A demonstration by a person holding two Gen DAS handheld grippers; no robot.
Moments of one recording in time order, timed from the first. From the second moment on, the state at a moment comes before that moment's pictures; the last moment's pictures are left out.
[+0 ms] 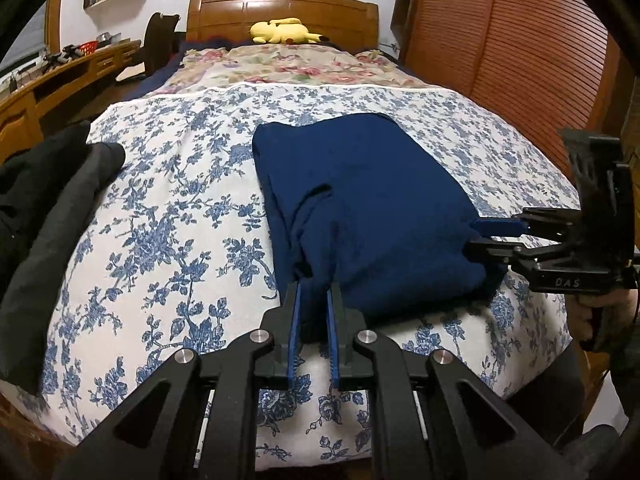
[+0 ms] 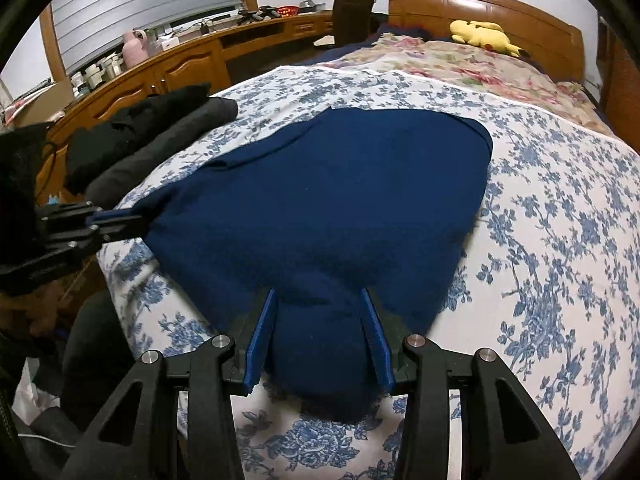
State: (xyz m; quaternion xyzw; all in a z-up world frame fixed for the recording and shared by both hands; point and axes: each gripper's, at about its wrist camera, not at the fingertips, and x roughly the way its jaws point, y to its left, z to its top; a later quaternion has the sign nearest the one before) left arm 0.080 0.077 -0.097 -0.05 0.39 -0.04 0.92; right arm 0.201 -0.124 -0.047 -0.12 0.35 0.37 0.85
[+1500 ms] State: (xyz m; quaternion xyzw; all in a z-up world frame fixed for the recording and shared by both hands) left arm 0.080 0.097 -0.122 -0.11 0.43 -0.04 0.89; right arm 0.447 -0.071 -0.049 -0.17 0.41 0.26 0.86
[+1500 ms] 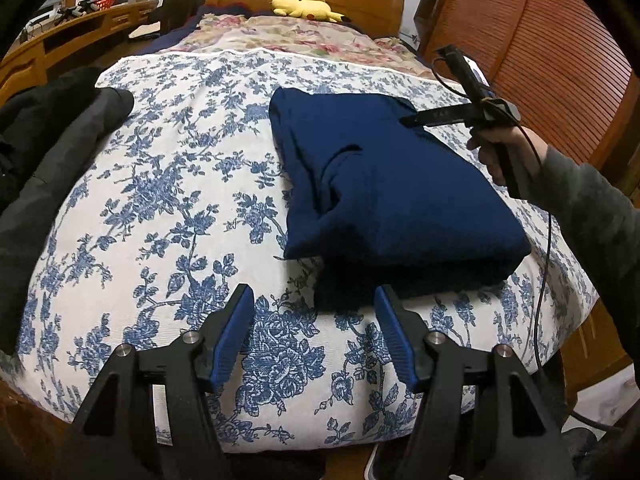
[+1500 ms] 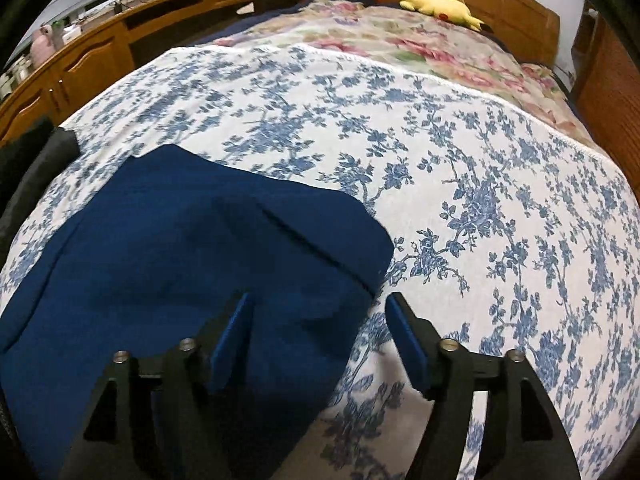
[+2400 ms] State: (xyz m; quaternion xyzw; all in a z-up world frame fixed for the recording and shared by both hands) left arm 0.092 0.090 -0.128 -0.11 0.44 -0.04 0.89; right arm 0.487 -0.085 -0.080 -0.09 0.45 0.29 0.84
